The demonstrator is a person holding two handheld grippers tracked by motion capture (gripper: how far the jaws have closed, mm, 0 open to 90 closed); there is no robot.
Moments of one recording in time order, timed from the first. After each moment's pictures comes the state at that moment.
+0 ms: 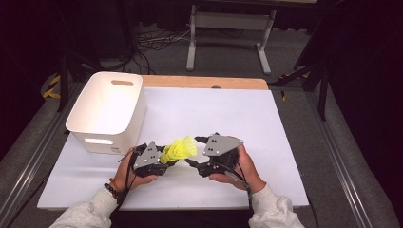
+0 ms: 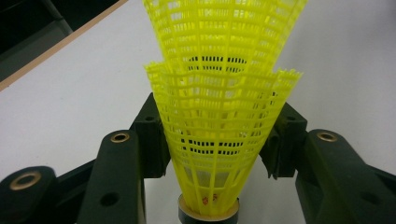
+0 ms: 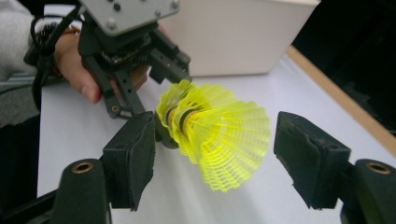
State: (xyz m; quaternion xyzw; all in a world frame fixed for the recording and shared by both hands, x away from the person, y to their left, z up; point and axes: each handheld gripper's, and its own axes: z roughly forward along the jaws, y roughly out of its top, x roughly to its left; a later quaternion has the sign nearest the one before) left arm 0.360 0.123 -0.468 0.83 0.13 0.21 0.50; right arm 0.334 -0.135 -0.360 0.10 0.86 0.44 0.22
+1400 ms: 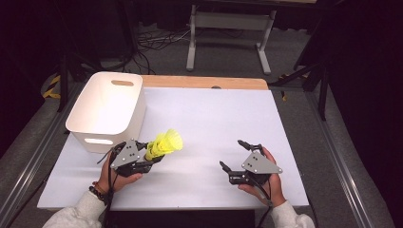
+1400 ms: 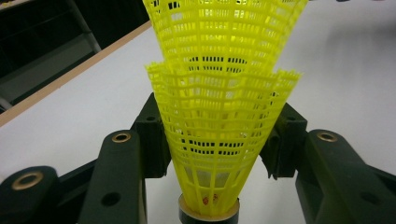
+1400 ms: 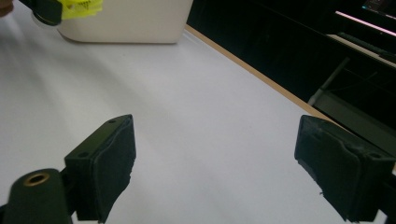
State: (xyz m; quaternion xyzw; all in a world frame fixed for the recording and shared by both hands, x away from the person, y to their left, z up) left arm 0.346 0.165 -0.449 0.80 0.16 0.23 0.54; right arm 0.315 -0.228 -0.417 0.21 0.79 0.46 0.35
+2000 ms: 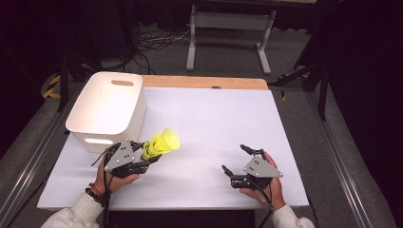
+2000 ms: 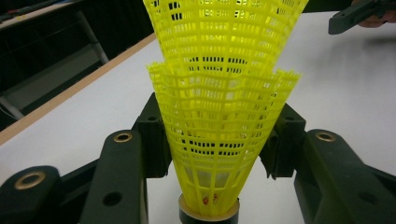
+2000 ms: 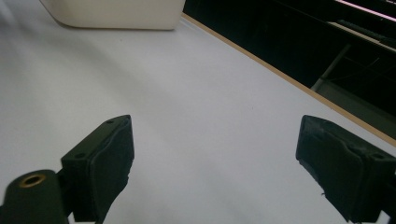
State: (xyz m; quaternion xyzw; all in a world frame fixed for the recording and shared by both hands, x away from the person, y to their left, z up) left arm 0.337 0.173 -0.440 0.79 0.16 0.24 0.55; right arm 0.312 -0.236 -0.434 0.22 0.79 0.45 0.35
